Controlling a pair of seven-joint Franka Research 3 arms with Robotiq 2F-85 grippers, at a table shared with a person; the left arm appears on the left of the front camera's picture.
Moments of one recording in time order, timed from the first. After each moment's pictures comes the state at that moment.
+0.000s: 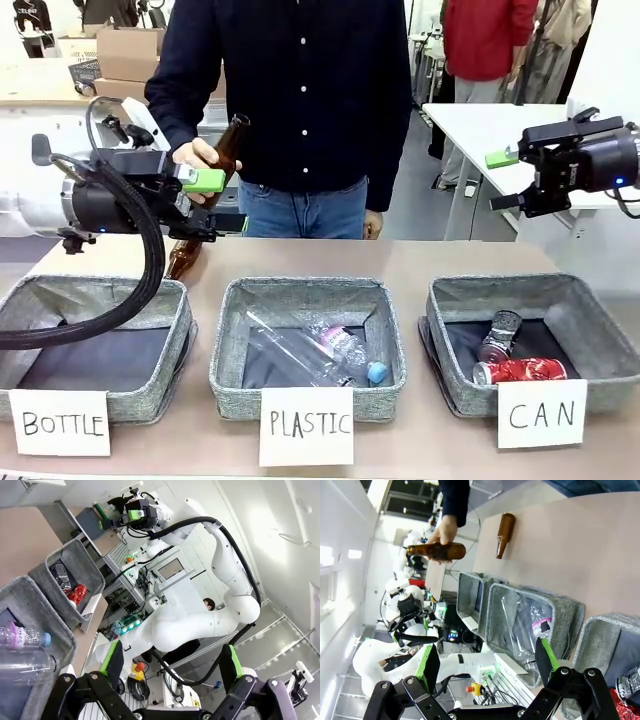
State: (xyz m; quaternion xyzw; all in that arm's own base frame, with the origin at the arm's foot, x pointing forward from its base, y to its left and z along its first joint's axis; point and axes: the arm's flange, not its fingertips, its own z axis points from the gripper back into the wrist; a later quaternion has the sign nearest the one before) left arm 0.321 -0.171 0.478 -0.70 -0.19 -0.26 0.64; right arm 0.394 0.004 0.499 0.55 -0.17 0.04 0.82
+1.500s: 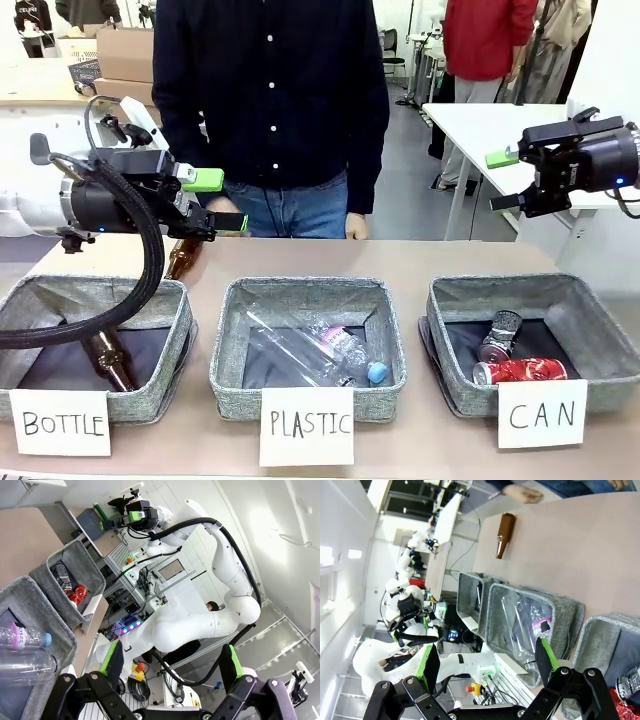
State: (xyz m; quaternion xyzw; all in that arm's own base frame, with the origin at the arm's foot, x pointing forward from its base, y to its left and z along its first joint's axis) left arm 0.321 -0.170 0.479 -0.70 -0.19 -0.26 0.64; right arm 0.394 0.004 0.499 0.55 -0.17 0.04 0.82
